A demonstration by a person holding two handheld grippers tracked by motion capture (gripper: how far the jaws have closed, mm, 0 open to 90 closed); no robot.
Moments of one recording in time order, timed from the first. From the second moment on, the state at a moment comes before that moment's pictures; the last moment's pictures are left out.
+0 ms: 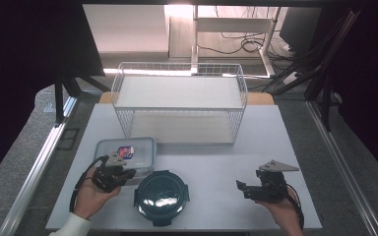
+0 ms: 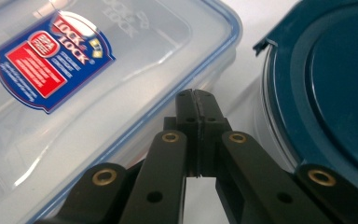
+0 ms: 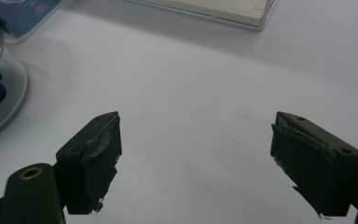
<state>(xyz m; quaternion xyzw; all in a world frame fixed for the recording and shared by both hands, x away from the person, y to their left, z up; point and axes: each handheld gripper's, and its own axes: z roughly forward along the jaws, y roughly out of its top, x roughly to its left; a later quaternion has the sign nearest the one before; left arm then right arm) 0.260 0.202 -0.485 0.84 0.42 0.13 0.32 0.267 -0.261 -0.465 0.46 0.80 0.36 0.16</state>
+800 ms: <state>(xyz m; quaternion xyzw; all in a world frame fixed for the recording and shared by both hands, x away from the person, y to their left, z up) 0.254 0.274 -0.460 0.77 0.50 0.19 0.35 0.267 -0.263 -0.466 0.46 0.79 0.36 0.16</state>
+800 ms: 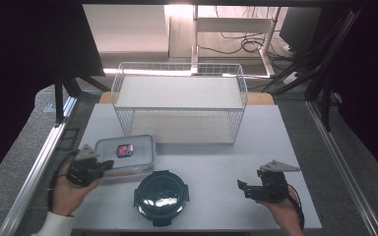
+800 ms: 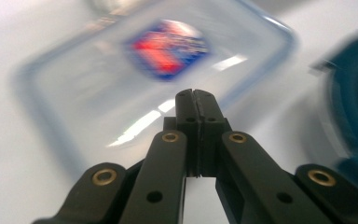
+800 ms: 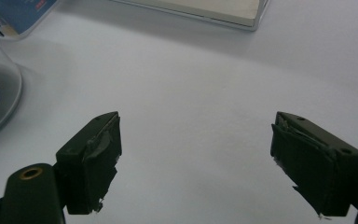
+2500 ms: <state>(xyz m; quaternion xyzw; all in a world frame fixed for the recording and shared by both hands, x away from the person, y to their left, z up) 0.338 0.242 -0.503 0.77 0.55 0.09 0.31 0.271 -0.264 -0.471 0.47 0.79 0.36 0.16</state>
